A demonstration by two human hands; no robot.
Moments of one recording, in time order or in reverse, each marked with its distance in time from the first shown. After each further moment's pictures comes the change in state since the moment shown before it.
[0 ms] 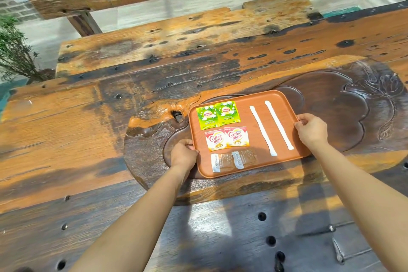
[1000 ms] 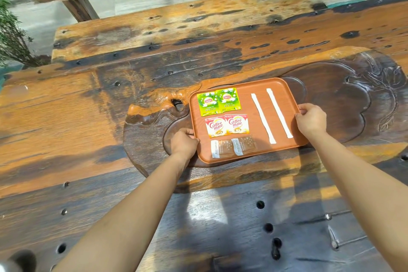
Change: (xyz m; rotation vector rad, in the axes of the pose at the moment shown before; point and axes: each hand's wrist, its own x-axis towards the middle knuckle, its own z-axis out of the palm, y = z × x) left_hand 0.005 -0.005 0.001 0.001 0.019 0.035; right_hand 0.005 0.003 0.009 -0.028 0.032 -0.021
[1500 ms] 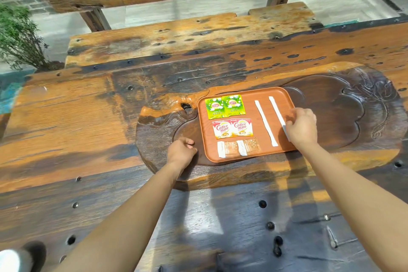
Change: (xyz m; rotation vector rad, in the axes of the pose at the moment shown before) left_hand -0.031 -0.018 -0.041 0.082 -0.037 0.042; right_hand -0.050 -0.028 -0.003 -0.153 0.055 -0.247
